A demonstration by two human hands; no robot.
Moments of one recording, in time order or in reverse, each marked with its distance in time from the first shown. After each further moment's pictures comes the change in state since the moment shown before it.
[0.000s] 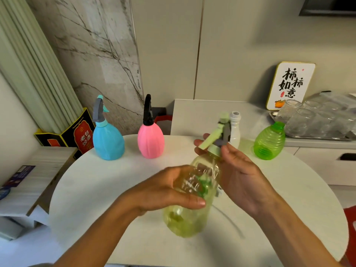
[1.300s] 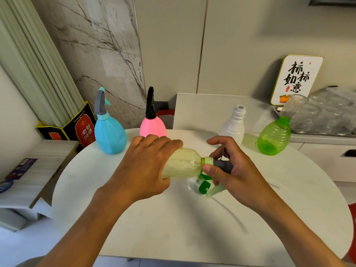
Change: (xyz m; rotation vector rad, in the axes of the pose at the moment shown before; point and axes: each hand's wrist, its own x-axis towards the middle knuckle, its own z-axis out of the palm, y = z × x) left_hand -0.010 -0.011 -0.030 1.426 0.639 0.303; right_hand -0.005 0.008 0.003 -0.904 0.106 -0.164
